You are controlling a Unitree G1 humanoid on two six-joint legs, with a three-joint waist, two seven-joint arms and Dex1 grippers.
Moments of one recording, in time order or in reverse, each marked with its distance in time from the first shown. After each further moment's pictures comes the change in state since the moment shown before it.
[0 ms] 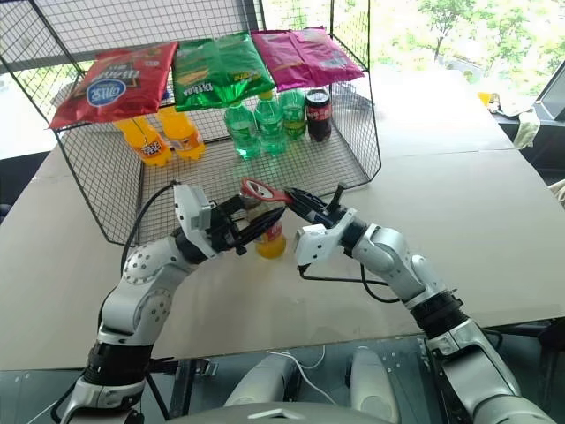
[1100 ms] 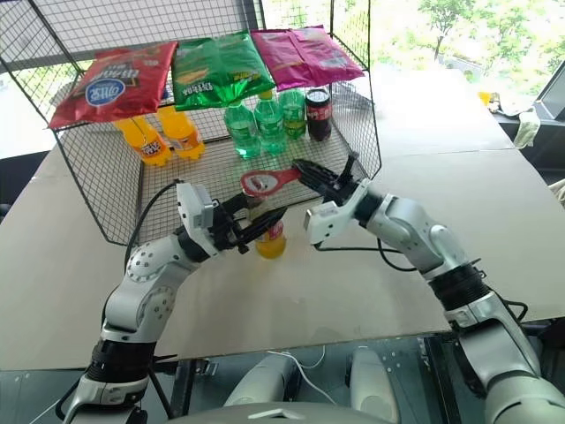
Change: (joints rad) left arm -0.018 -0.019 -0.006 0.018 0.006 -0.010 -0.009; right arm -0.159 -0.128 -0.058 0.021 -0.020 -0.041 -0.029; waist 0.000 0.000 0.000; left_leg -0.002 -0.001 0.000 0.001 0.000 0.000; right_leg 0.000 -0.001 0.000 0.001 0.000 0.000
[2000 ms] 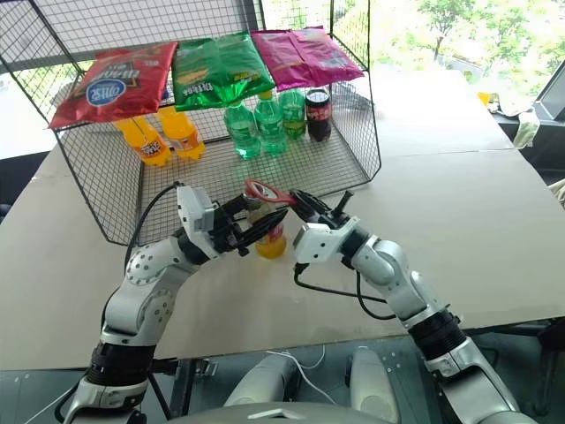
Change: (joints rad) left arm 0.015 0.000 -0.001 -0.013 0.013 -0.012 -0.002; right arm 0.249 0.164 0.073 -0.110 0.166 0.167 0.060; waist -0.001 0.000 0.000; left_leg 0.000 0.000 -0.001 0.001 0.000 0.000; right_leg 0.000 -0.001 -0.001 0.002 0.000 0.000
